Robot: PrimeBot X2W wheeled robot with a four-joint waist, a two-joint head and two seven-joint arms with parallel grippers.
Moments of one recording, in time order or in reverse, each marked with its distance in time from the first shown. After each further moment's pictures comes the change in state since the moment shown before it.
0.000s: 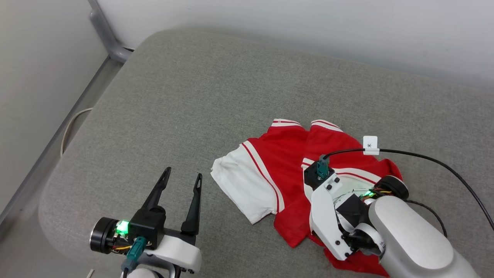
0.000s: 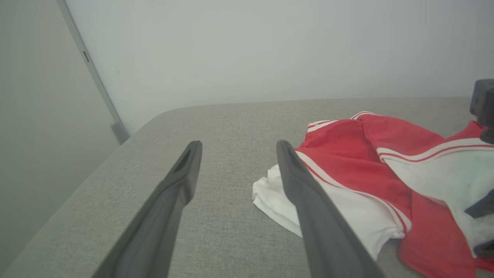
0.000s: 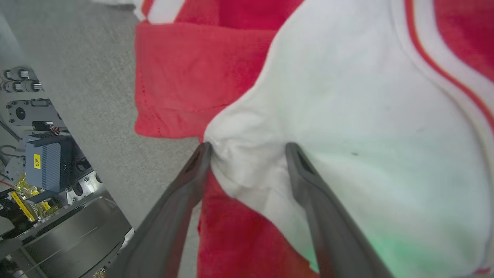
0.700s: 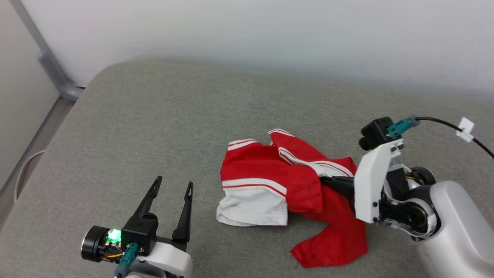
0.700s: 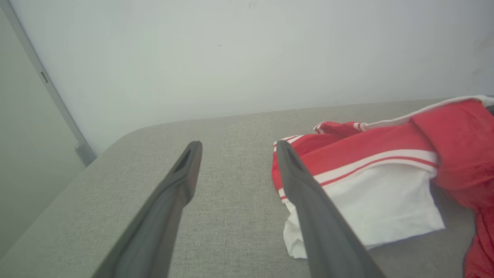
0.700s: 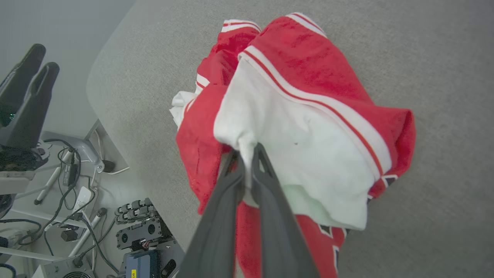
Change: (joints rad) left arm 0.032 0.006 0.041 0.016 0.025 -0.019 0.000; right arm 0.091 0.036 -0.352 -0.143 0.253 0.000 -0.163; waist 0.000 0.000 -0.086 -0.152
